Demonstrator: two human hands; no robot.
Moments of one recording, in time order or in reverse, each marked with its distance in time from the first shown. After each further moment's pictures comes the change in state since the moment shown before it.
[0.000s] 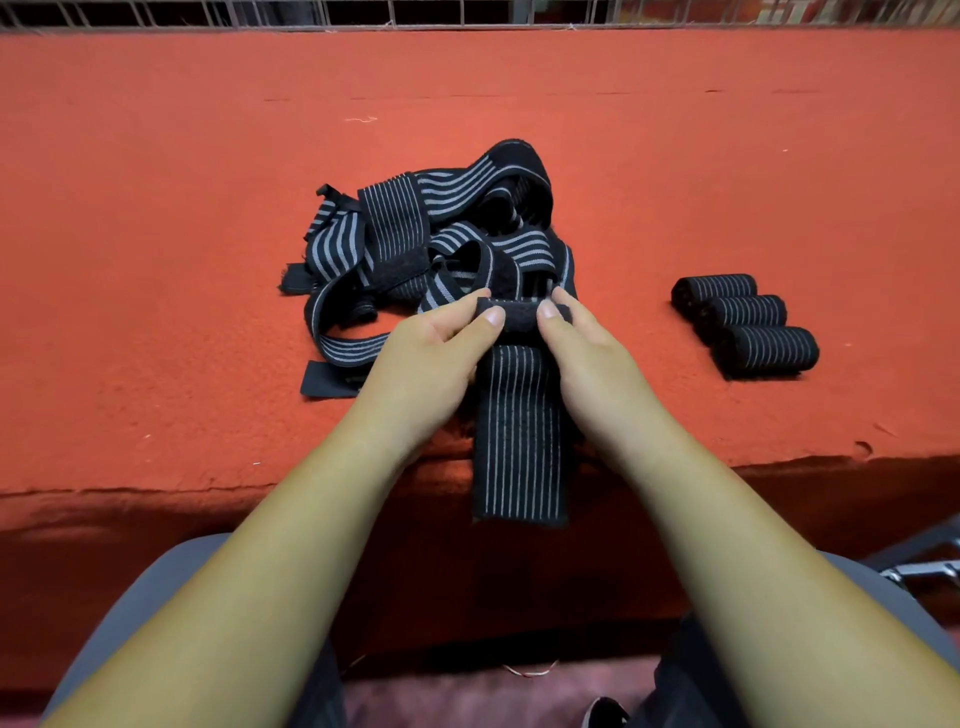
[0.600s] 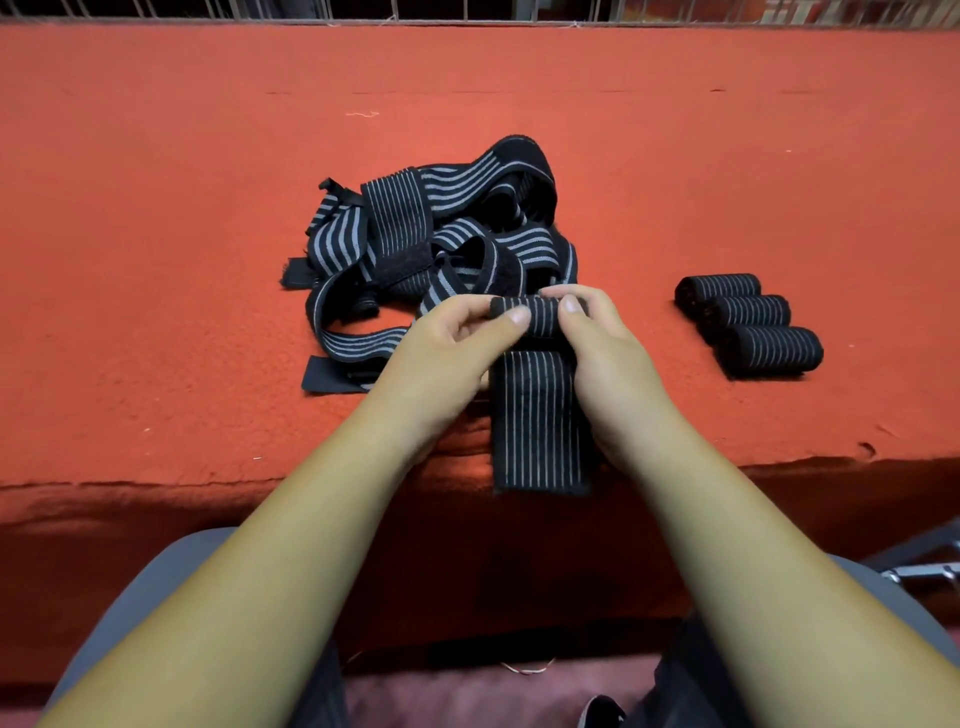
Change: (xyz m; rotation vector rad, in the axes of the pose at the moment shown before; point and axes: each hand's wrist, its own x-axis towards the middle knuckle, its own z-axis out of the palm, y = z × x) left_hand -0.004 0.004 0.010 -0.056 0.060 -0.002; right_hand -0.003 -0.001 -0.001 0.072 0.091 -0.053
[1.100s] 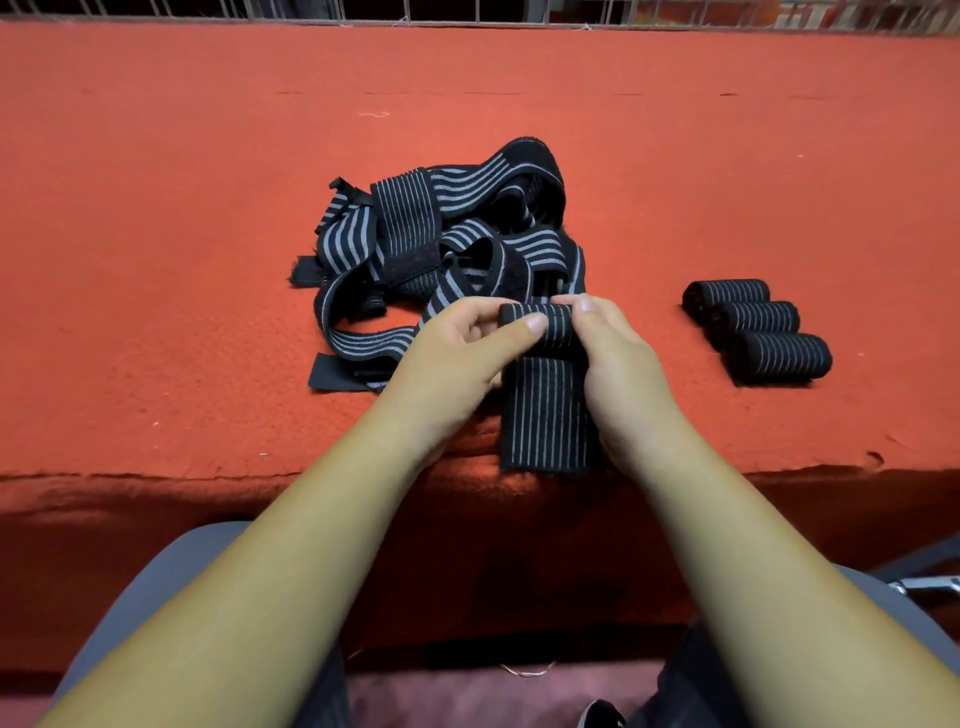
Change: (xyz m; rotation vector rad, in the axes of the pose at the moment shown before) left_hand 0.003 -0.005 0.005 -0.080 0.000 0.033; right_hand 0.001 0.005 0.000 0.045 0.042 0.006
